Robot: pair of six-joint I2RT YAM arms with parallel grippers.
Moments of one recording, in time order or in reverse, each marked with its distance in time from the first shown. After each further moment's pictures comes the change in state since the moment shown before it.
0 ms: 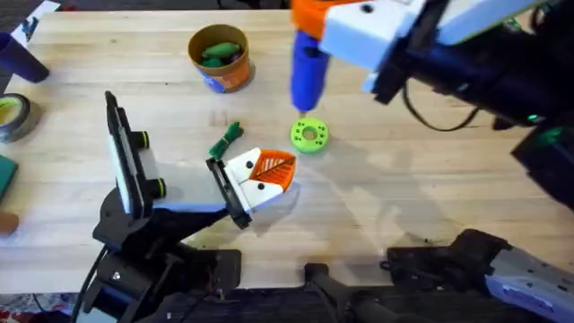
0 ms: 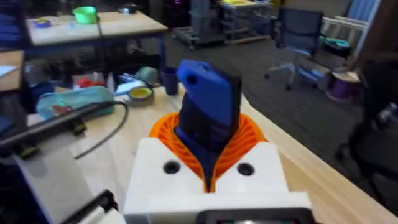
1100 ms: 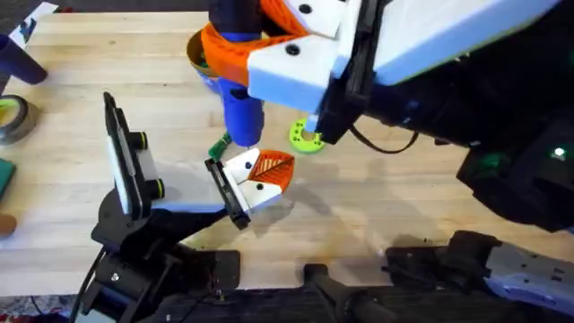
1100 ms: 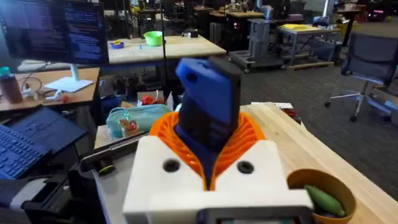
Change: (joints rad) left arm 0.000 0.000 0.000 0.000 0.000 0.000; right arm 0.239 0.098 -0.011 0.222 0.009 0.064
